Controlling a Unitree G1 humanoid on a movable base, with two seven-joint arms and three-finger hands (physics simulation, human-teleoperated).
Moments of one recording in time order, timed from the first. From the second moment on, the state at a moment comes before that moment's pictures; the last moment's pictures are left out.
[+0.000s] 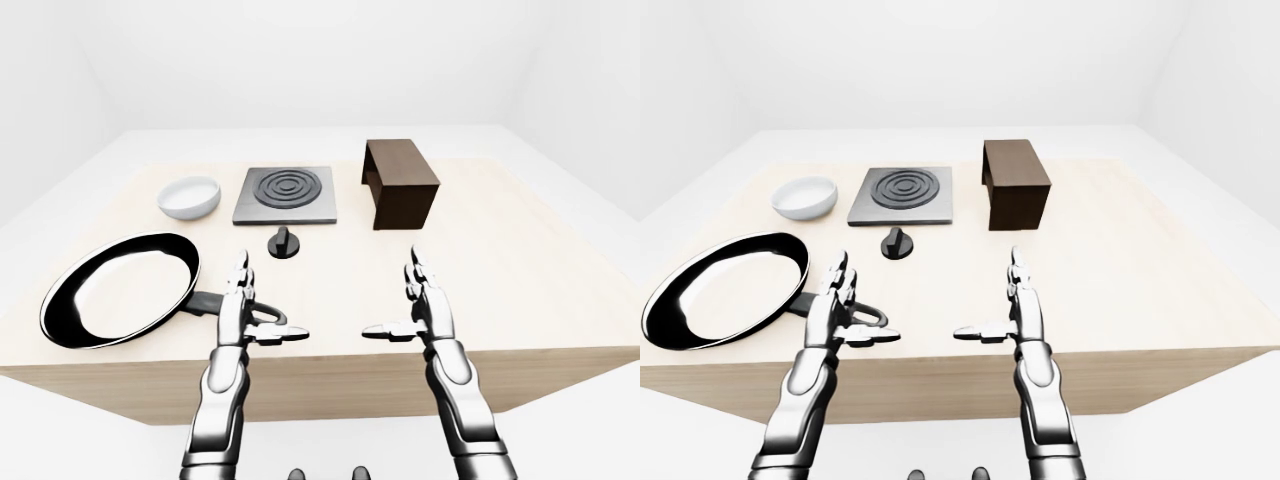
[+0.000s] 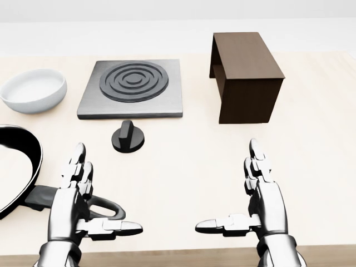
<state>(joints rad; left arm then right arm) 0.00 0.01 0.02 0.01 -0.01 0.00 -0.01 0.00 -0.01 -0.01 0.00 0.01 0.00 0.02</state>
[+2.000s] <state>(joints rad) 0.02 0.01 0.01 0.03 0.01 -0.05 -0.02 0.02 -0.06 -0.25 -0.47 0.14 0.09 -0.04</state>
